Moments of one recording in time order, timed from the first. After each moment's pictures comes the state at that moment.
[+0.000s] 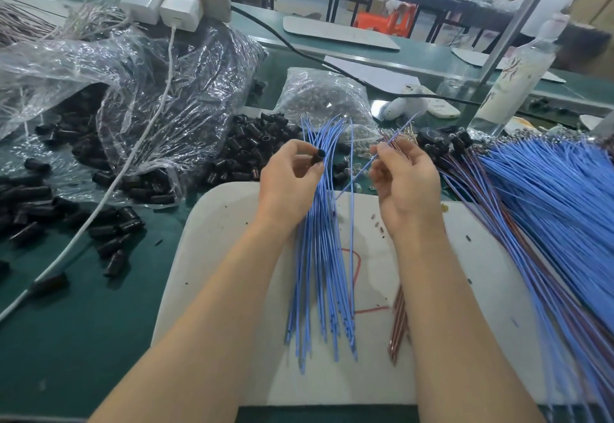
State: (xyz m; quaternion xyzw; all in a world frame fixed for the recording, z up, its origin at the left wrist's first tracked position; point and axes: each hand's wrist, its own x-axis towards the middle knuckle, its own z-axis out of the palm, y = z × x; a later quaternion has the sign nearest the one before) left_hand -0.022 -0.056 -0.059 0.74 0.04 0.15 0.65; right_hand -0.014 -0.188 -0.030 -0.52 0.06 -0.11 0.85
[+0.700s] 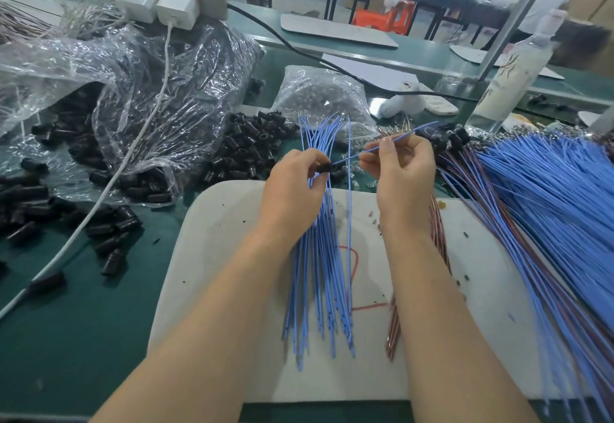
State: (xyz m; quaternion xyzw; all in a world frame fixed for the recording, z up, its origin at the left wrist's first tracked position) left_hand -0.027 -0.062 -0.061 0.86 -0.03 0.19 0.47; right_hand -0.015 -0.182 -0.037 -0.65 0.01 -0.24 0.72
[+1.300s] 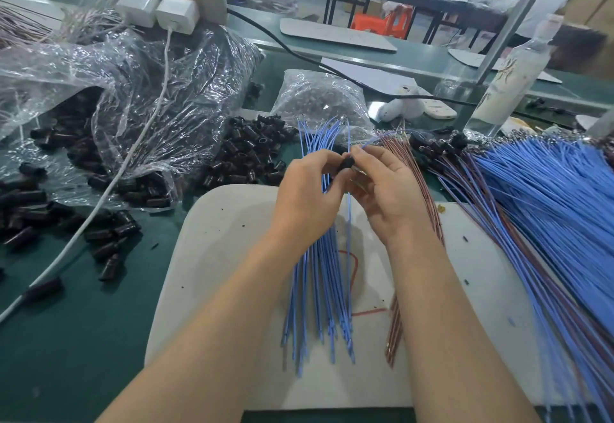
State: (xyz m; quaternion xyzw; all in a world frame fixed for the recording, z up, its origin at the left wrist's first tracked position) left_hand -0.033 -0.074 -0.053 0.82 -0.10 0.23 0.51; right_hand -0.019 -0.180 -0.029 -0.59 0.02 0.00 0.81
